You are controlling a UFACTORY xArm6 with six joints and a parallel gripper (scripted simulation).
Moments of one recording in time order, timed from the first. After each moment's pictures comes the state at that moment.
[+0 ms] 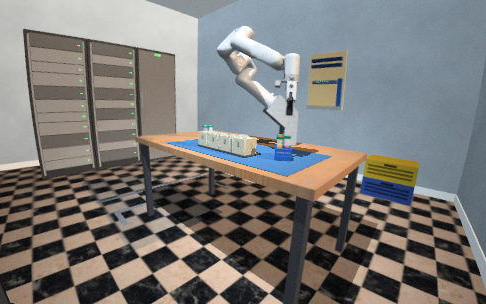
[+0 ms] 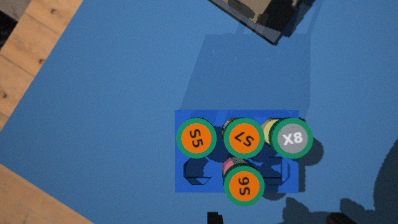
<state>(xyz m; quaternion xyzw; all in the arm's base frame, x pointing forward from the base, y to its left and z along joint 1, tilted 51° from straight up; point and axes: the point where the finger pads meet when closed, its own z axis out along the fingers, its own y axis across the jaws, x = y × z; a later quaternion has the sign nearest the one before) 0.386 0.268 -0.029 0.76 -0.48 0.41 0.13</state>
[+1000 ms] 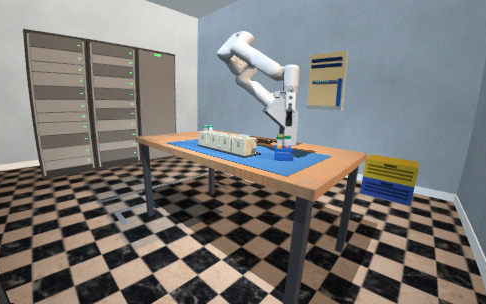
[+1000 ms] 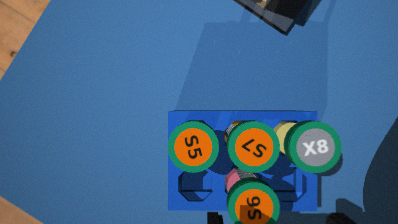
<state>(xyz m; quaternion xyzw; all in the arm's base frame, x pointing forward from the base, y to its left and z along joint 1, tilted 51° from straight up) 0.413 0.236 -0.062 0.76 -0.48 0.41 0.13</state>
